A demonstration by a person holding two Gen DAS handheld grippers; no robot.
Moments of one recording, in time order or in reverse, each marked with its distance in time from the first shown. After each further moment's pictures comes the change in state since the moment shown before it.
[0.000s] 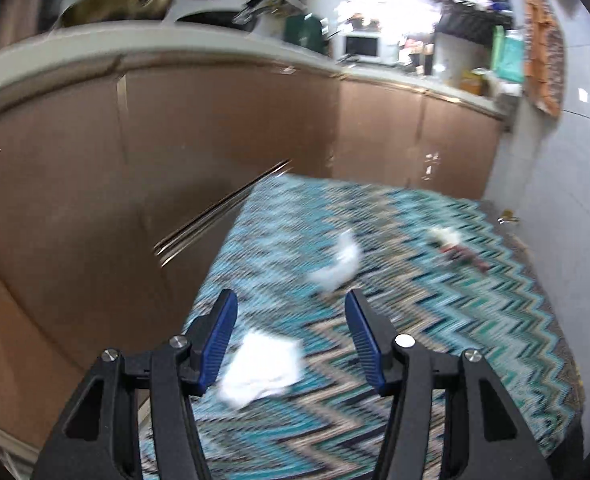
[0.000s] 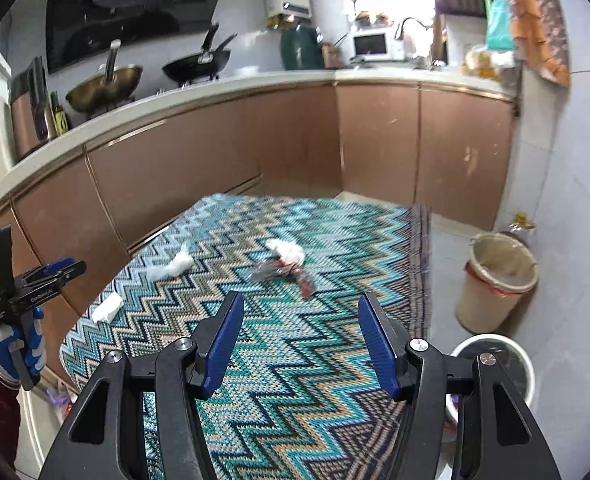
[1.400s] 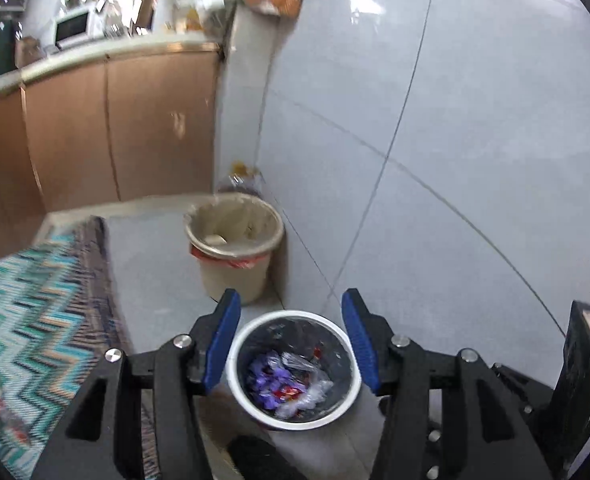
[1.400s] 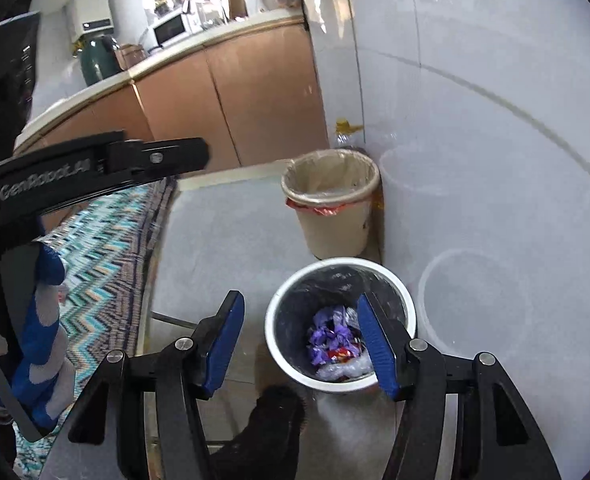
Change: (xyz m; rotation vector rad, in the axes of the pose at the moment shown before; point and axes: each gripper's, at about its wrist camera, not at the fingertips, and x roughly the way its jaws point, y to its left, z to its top) left arm 0.079 -0.558 0.061 0.415 0.121 -0.734; right arm -0.008 -0.247 -0.091 0.420 0.049 -0.420
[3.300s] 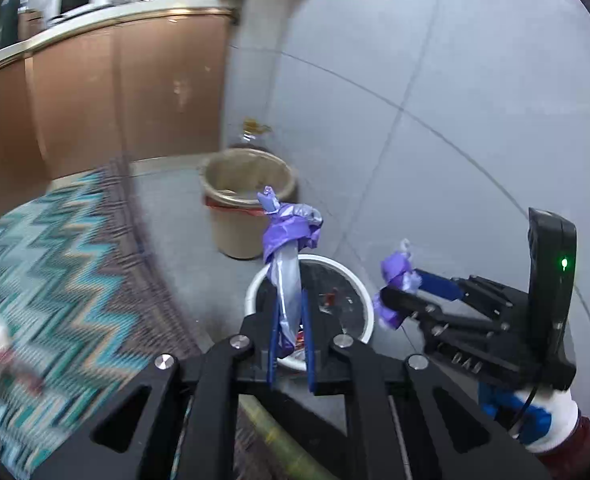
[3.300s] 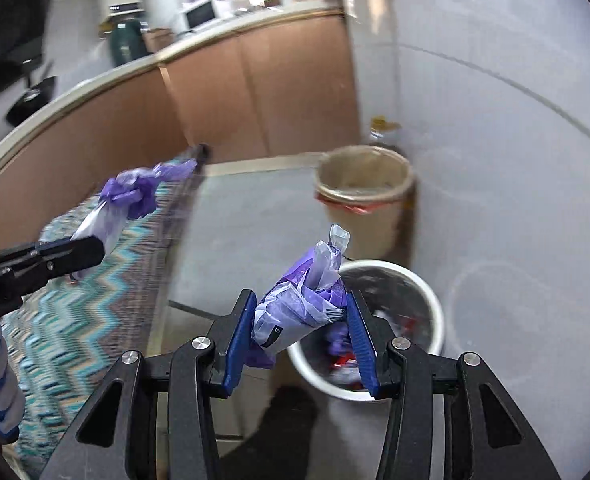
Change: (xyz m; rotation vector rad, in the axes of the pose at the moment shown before) left arm 0.004 0.032 -0.046 -0.007 0.157 -0.035; right arm 0.035 0.007 0.002 -0.061 0.053 0.058
